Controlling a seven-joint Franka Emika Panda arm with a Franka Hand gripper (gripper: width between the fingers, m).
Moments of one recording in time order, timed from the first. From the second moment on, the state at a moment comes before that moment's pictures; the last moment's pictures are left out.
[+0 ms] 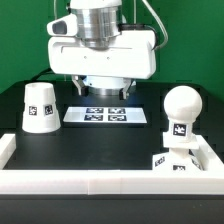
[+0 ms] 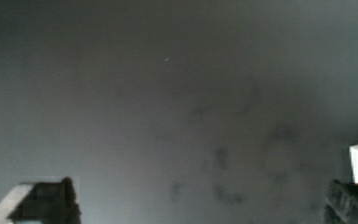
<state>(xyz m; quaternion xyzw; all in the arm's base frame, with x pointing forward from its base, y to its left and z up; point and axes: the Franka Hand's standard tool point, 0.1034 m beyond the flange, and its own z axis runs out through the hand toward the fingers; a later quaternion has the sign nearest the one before) 0.490 -0.027 0.100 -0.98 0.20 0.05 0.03</state>
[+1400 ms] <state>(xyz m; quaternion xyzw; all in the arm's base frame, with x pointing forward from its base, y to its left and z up) 0.405 -0.107 0.121 -0.99 0.14 0.03 0.04</state>
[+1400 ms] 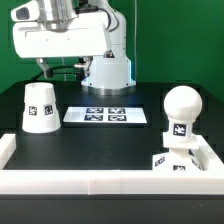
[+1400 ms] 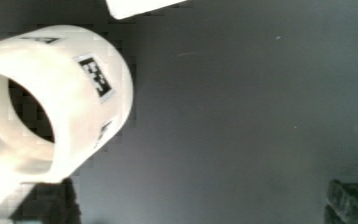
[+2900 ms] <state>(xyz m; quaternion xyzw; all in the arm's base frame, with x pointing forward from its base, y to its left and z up) 0.374 -0.135 0.080 -1.00 0.07 0.03 0.01</state>
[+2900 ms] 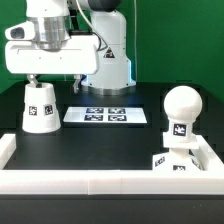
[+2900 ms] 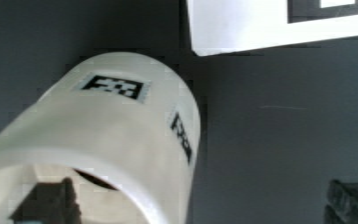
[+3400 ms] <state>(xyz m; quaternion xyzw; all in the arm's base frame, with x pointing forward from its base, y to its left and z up) 0.374 -0.135 0.080 -1.00 0.06 0.03 0.01</state>
